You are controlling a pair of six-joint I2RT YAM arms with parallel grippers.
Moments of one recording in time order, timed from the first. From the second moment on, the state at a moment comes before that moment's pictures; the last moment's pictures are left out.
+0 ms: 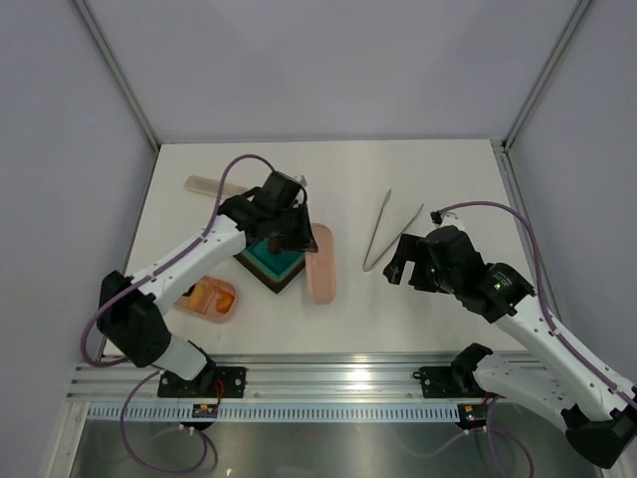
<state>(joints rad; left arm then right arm) -0.68 1.55 1.31 -0.69 0.20 -0.70 0.66 0.88 0.92 -0.82 0.12 0.73</state>
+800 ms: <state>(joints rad) -0.39 1.35 1.59 -1.36 -0.57 -0.77 0.66 0.87 0.88 -0.86 0.21 0.73</state>
